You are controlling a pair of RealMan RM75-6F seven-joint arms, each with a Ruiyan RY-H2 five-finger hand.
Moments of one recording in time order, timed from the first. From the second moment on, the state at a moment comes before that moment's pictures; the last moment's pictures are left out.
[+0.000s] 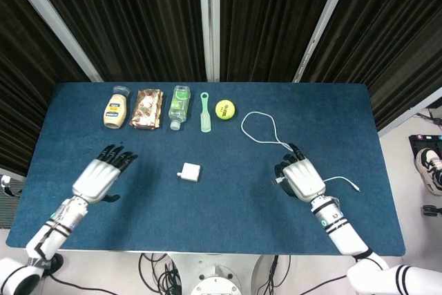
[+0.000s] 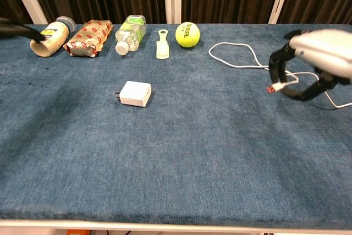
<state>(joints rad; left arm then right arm) -0.50 -1.18 -0.10 -1.67 1.50 0.93 0.26 0.53 -1.40 0.08 -1.60 -1.39 1.10 -0.37</state>
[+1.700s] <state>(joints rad) -0.91 -1.60 -0.13 -1.32 1.23 0.70 0.22 0.48 -1.28 0.12 -1.68 -1.34 1.17 -0.33</state>
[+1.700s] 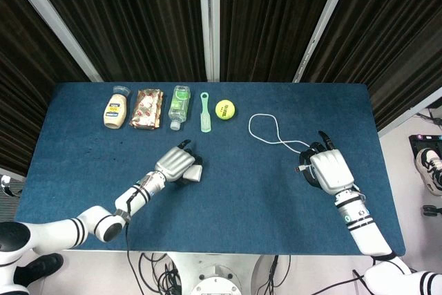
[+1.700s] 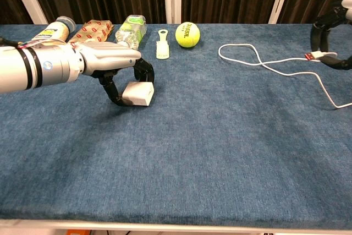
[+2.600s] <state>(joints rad) -0.90 -1.52 -0.17 -1.72 0.75 1.03 0.69 0.78 -1.61 0.26 -1.69 -0.93 1.04 -0.74</state>
